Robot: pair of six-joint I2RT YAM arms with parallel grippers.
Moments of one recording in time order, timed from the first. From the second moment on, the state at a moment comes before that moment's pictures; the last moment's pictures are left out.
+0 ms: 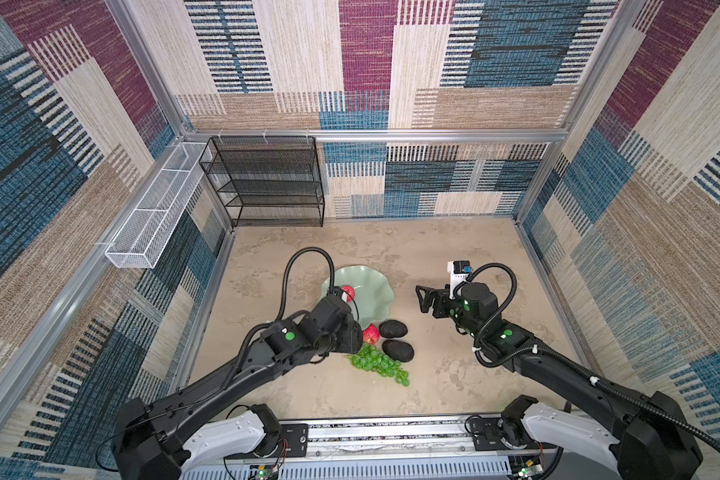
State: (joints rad) left arm -0.77 1.15 0.93 -0.72 -0.07 -0.63; right arm 0.57 1.04 0.59 0.04 0.14 0.44
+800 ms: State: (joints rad) left arm -0.60 1.95 1.42 -0.67 -0.04 -0.36; right arm 0.60 1.00 0.48 -0.08 -0.04 0.46
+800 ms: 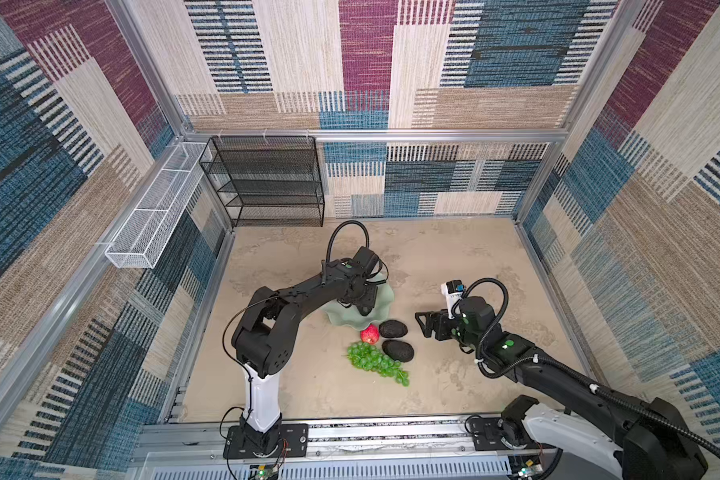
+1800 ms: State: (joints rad) left arm -0.50 0.91 0.78 -0.53 -0.36 -0.52; right arm 0.91 1.34 0.49 0.05 0.04 0.56
